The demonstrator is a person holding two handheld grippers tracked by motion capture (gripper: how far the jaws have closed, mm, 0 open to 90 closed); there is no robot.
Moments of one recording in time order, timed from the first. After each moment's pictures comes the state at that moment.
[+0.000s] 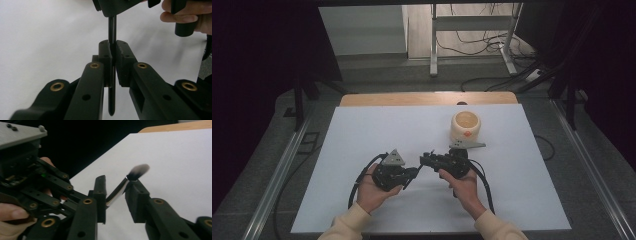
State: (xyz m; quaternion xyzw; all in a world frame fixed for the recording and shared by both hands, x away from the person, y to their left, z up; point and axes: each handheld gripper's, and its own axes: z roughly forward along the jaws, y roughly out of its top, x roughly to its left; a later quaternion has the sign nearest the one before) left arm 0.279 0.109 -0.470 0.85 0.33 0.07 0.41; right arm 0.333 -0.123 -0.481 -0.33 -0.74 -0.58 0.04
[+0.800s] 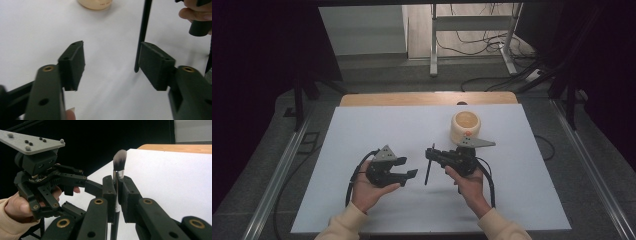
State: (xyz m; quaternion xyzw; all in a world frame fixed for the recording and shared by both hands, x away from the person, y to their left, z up) left arm 0.284 0.129 -0.467 0.82 0.36 0.08 0.44; right arm 0.327 -0.136 -0.458 -0.30 -0.73 -0.61 0.00
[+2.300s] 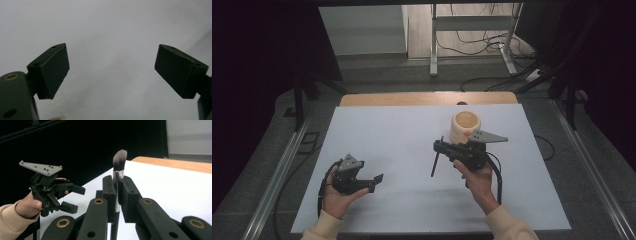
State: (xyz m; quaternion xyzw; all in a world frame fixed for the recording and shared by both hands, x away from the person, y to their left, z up) left arm 0.262 0.211 -0.500 0.78 0.46 0.15 0.39; right arm 0.329 -0.156 -0.433 -0.29 -0.72 -0.63 -0.04
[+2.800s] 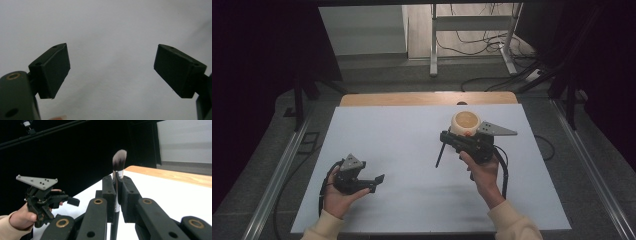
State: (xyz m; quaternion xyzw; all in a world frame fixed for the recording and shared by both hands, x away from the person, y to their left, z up) left arm 0.263 0.209 -0.502 0.79 0.46 0.15 0.39; right arm 0.340 -0.170 -0.415 -0.30 -0.71 -0.64 -0.06
